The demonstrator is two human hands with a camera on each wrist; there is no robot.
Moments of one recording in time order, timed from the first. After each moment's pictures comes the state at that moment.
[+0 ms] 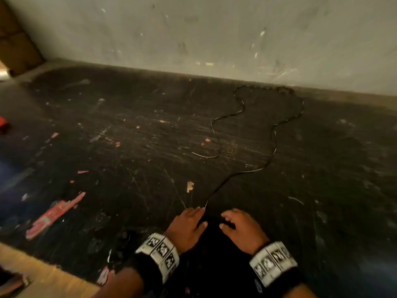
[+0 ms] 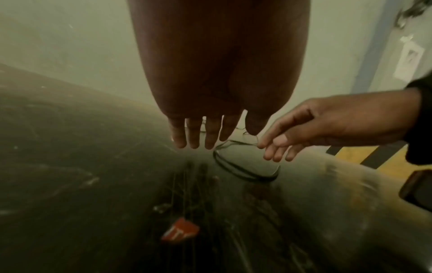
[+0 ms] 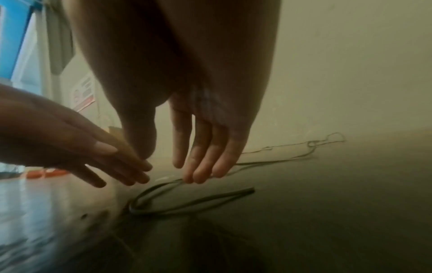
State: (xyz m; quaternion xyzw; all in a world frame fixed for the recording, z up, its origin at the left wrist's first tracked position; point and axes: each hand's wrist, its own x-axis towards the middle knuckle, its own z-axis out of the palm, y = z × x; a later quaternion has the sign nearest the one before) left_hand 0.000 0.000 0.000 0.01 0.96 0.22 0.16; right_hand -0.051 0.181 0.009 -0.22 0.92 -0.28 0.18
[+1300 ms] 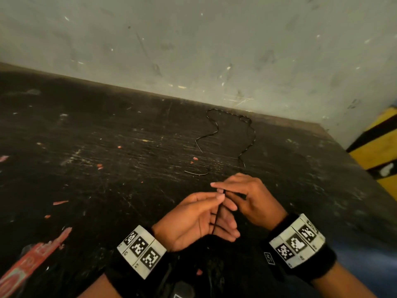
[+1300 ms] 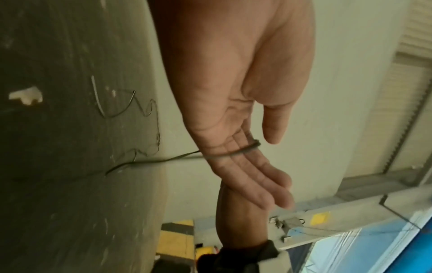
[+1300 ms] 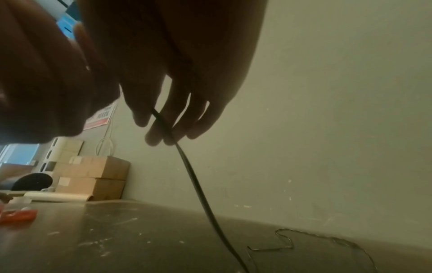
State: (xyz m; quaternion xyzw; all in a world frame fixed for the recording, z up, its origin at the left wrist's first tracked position) left_hand 0.020 -0.078 0.162 0.14 0.42 0.84 0.31; right_hand -0.029 0.098 0.180 -0.41 0.86 -0.29 -0.08
